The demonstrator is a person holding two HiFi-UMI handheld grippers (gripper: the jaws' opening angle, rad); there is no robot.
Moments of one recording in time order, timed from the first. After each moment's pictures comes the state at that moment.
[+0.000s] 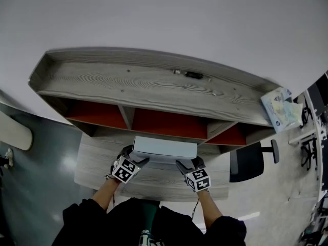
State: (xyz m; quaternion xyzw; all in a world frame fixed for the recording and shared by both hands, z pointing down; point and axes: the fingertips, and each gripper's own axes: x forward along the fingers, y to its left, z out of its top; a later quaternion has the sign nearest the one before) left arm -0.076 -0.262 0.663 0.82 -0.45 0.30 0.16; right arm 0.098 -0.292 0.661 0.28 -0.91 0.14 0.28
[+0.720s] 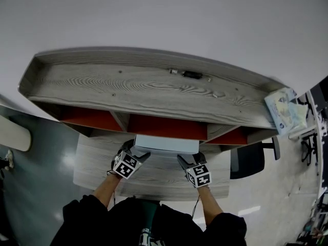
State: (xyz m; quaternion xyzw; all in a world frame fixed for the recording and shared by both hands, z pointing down) left arm -0.071 -0.297 0.669 0.83 -0.44 0.31 0.16; right arm 0.103 -0.323 0.669 0.30 -0.90 0.14 0.28
